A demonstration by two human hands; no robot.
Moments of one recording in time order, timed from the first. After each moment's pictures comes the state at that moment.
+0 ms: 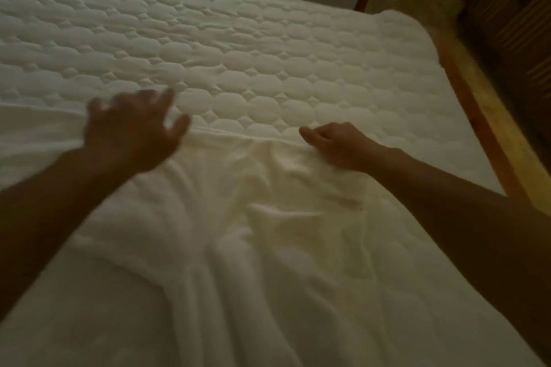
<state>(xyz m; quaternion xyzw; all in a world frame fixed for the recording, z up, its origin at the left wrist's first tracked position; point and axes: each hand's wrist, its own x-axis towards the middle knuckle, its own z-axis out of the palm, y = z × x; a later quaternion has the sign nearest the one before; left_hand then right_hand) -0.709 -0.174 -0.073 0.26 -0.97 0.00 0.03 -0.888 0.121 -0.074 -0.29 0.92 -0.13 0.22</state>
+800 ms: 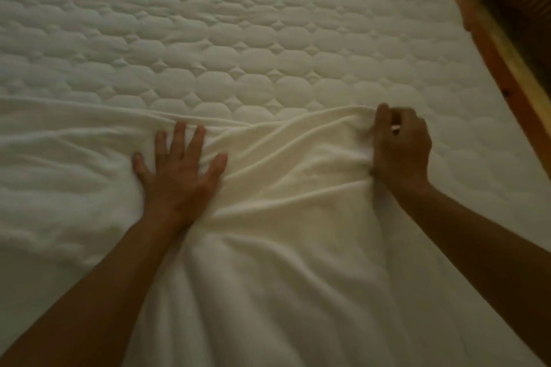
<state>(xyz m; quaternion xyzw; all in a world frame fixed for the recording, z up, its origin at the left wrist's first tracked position) -0.710 -0.080 -0.180 0.31 -0.94 -0.16 0.00 -0.896 0.193 -0.135 -0.03 0.92 -0.39 -0.10</state>
